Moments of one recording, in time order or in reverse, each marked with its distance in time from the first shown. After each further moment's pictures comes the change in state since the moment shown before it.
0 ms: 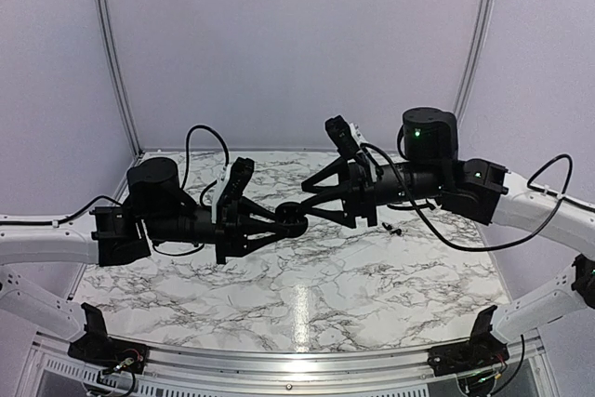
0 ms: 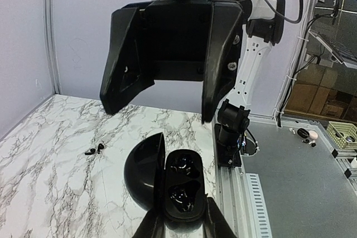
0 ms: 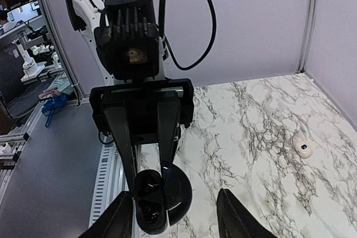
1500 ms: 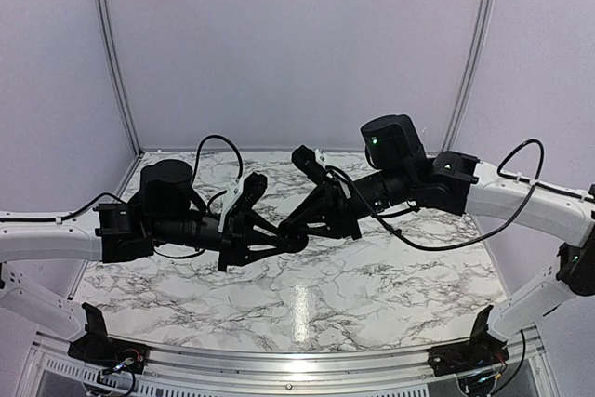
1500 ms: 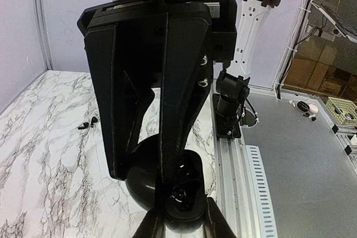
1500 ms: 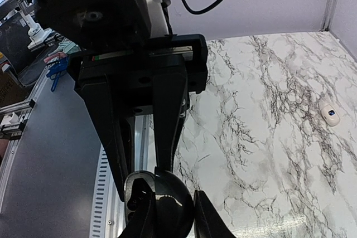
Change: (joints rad) left arm 0.001 0.029 0.040 -0.159 0.024 0.077; right arm 0.029 0.163 0.111 -0.235 -0.040 -0.108
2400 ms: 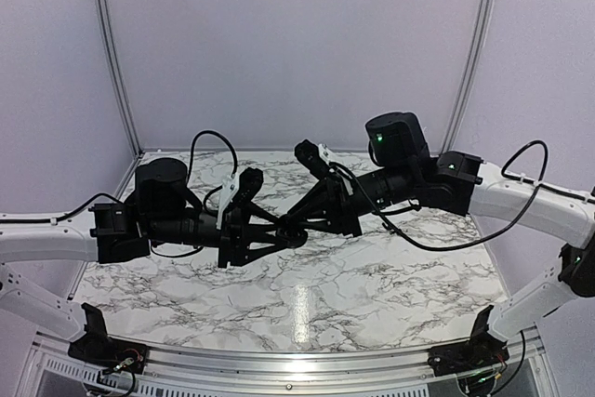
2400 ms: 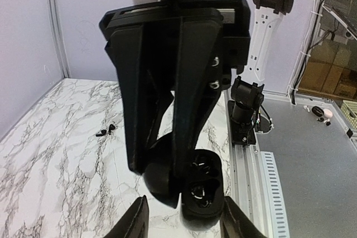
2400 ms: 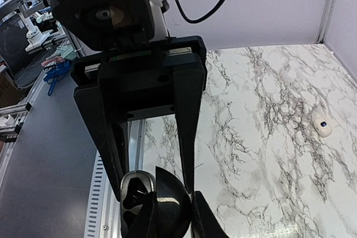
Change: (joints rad) left arm -0.003 -0.023 0.000 -0.003 -0.078 0.029; right arm 0.000 -0.012 -0.003 0.034 0.008 0.001
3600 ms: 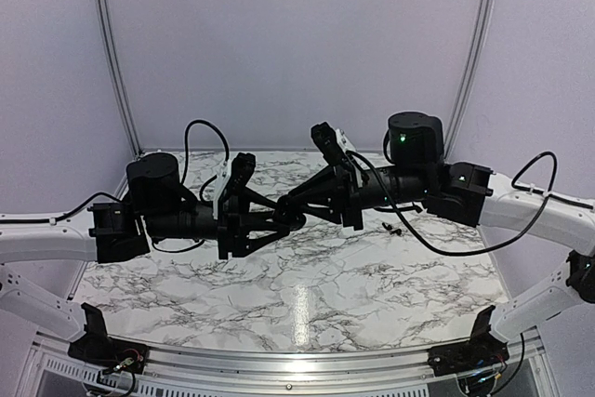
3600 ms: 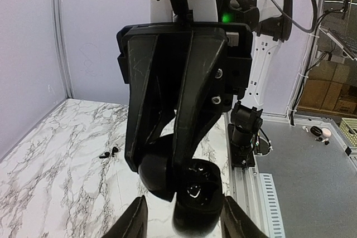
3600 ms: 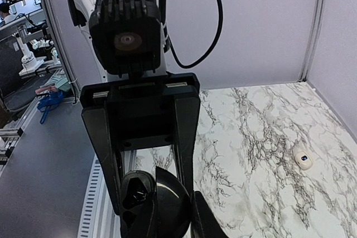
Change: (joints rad) left arm -0.002 -0.007 0.000 0.114 -0.003 -0.045; right arm 0.006 -0.076 -0.100 0.251 0.041 0.071
